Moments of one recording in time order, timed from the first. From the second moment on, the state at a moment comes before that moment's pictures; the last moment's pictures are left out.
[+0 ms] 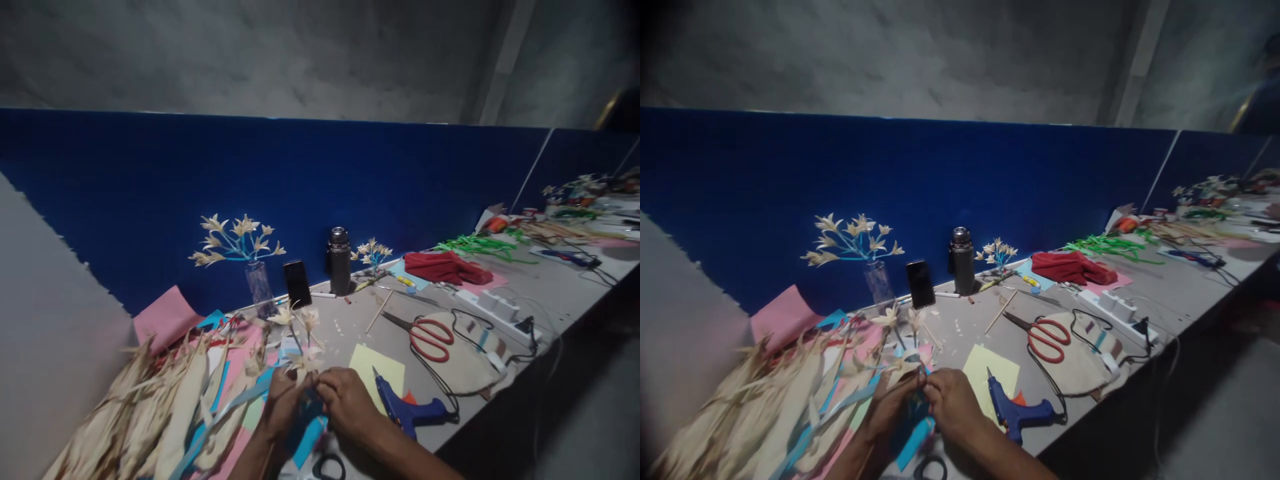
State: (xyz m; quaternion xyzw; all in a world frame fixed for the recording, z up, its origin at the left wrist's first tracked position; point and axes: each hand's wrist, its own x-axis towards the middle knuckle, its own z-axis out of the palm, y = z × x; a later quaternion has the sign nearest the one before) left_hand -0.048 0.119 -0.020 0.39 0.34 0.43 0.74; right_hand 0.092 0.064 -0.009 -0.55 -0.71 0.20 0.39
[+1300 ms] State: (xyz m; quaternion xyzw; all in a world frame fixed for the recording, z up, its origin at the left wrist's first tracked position) left_hand -0.036 0.110 -0.011 0.49 0.41 0.42 0.65; right_hand 0.207 0.100 0.049 -0.60 -0.51 0.17 0.60
